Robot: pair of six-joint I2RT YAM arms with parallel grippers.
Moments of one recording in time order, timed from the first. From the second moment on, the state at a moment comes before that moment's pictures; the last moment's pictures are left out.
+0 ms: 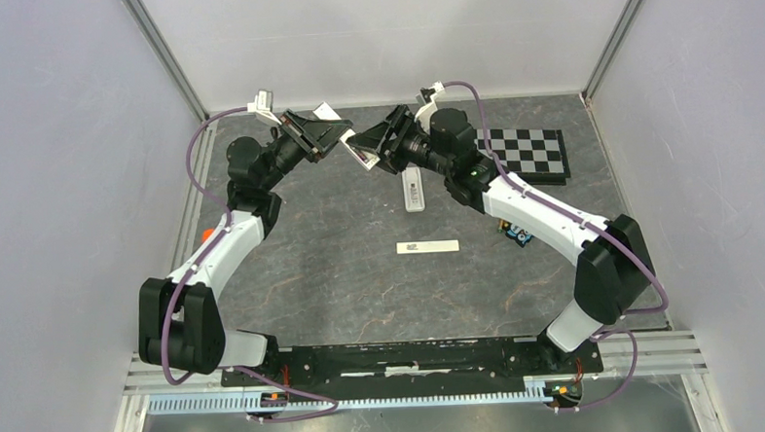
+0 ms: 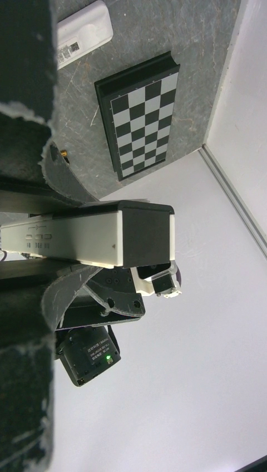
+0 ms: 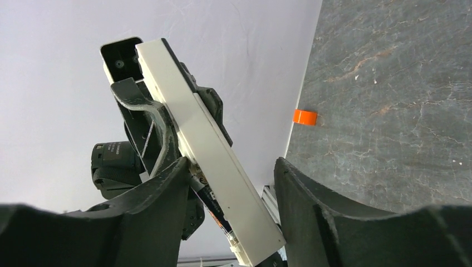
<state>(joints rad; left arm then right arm) -0.21 1.37 0.92 0.68 0.59 -1.19 0.66 1.61 1.30 0.19 -0.27 1.22</state>
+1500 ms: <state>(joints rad) -0.18 1.25 0.87 0.30 0.63 -0.84 0.35 1.39 0.89 -0.56 0.25 0.40</state>
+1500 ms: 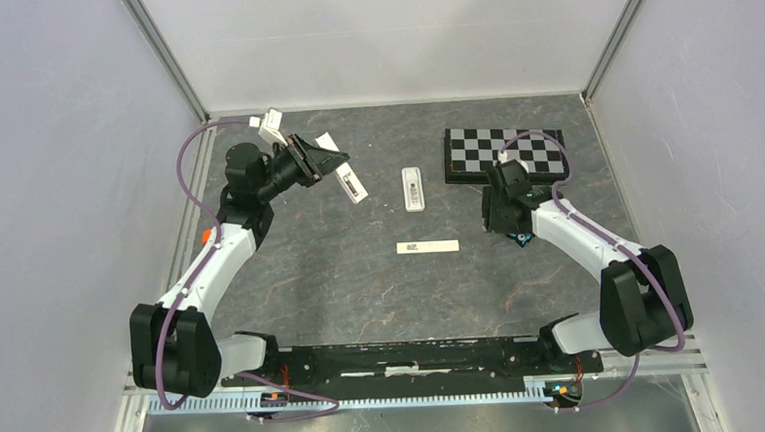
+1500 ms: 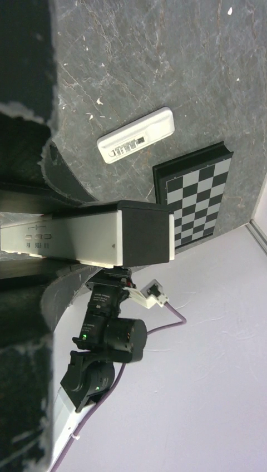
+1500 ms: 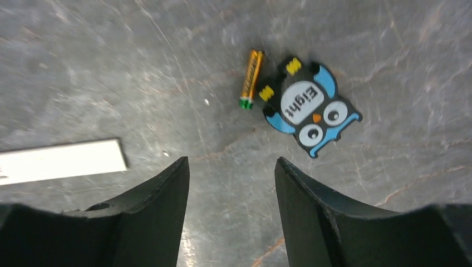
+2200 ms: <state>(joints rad) -0.18 1.26 0.87 0.27 0.63 -0.81 0.25 1.50 0.77 -0.37 0.23 0.46</state>
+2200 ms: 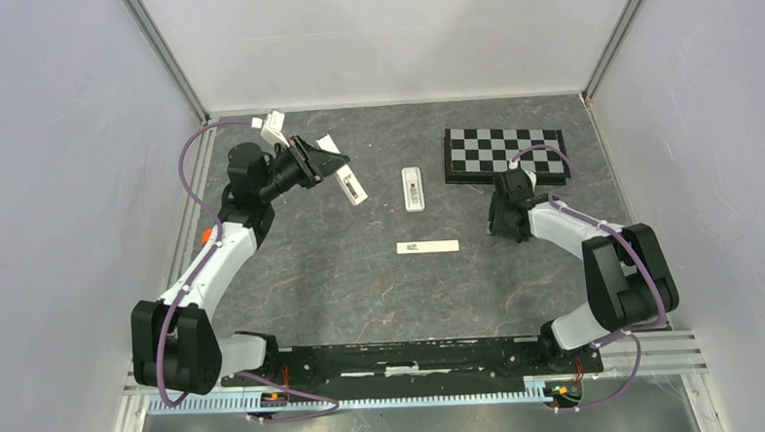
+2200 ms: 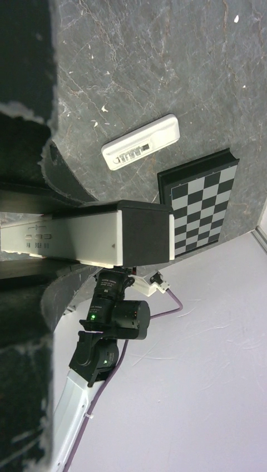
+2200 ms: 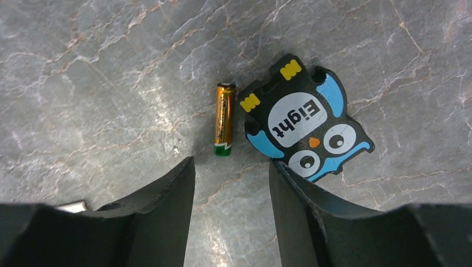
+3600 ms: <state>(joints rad) -0.29 1.43 0.83 0.29 0.63 -0.83 0.47 1.41 0.91 -0.23 -0.06 0.27</state>
